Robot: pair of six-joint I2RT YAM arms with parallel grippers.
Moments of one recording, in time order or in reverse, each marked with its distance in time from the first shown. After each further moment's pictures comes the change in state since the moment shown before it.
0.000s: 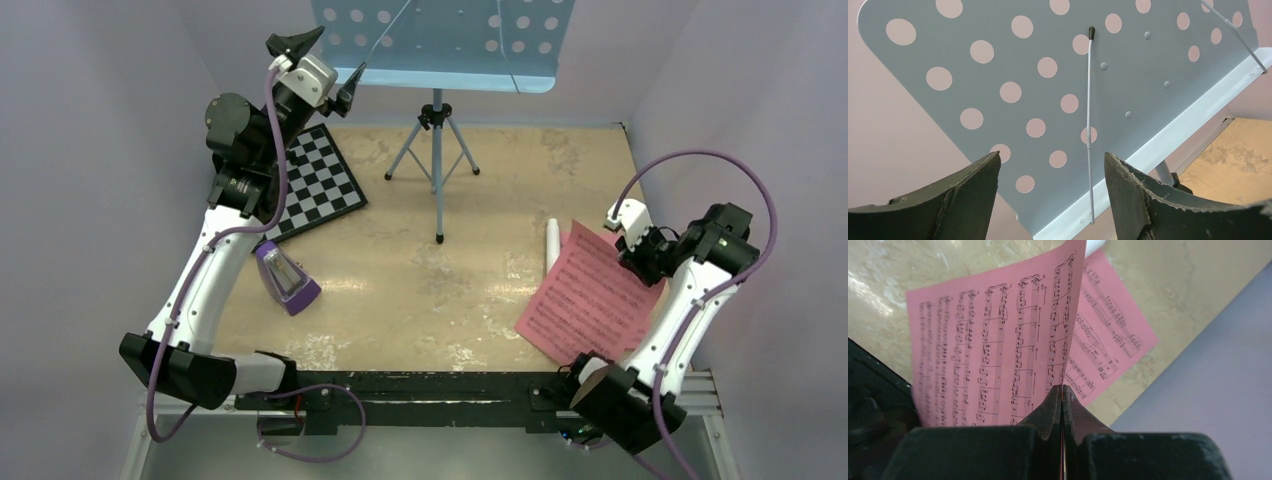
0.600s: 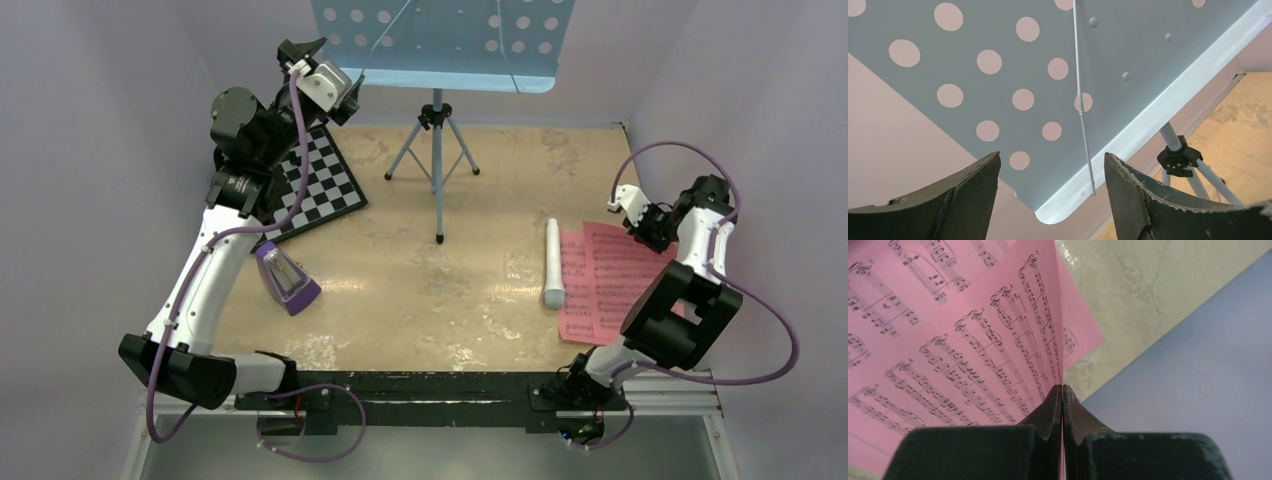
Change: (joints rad) left arm 0.000 0.000 0.011 -0.143 -0.011 0.135; right arm 0.056 0.498 -0.070 0.538 0.219 -0.109
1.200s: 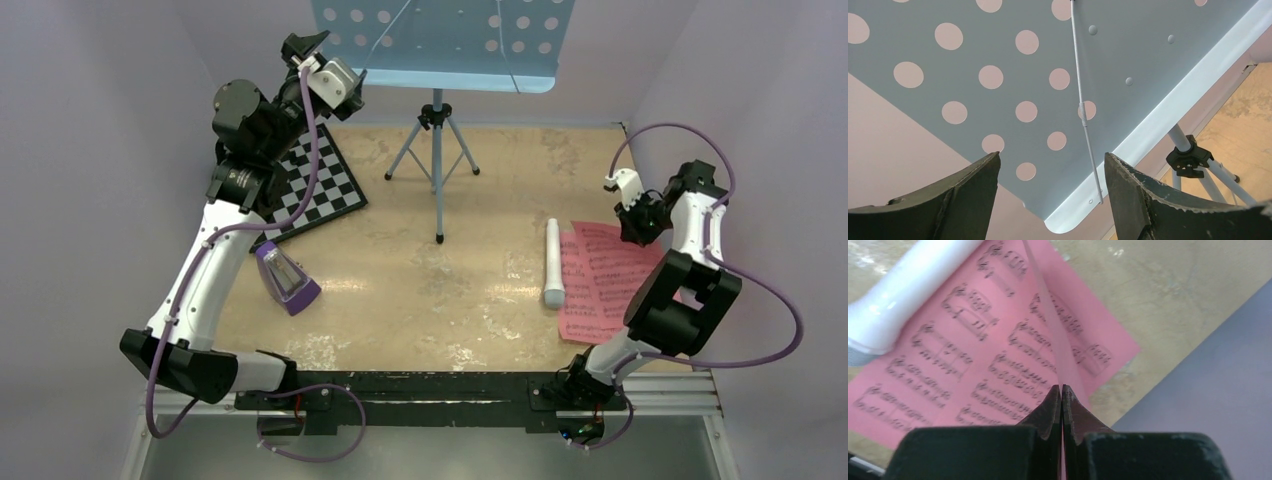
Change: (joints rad) left arm -0.022 0.026 0.070 -0.064 -0.013 0.079; right arm 0.101 0.115 0.124 -0.042 0.027 0.313
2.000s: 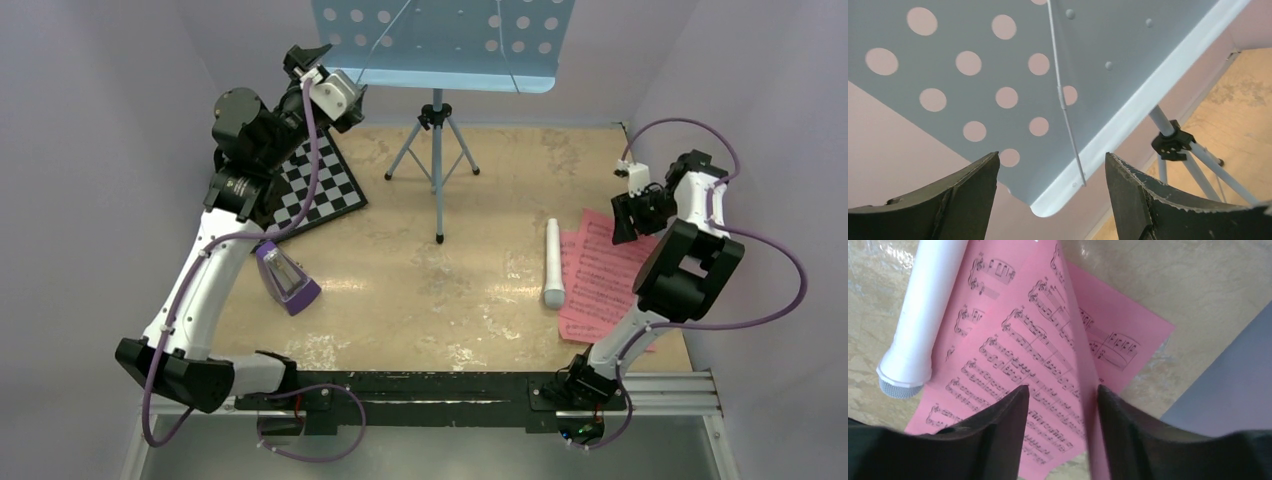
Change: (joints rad) left arm -0.004 -0.025 -0.035 -0.031 0.005 0.016; right arm 0.008 0.216 0.201 -0.149 0.059 0.355
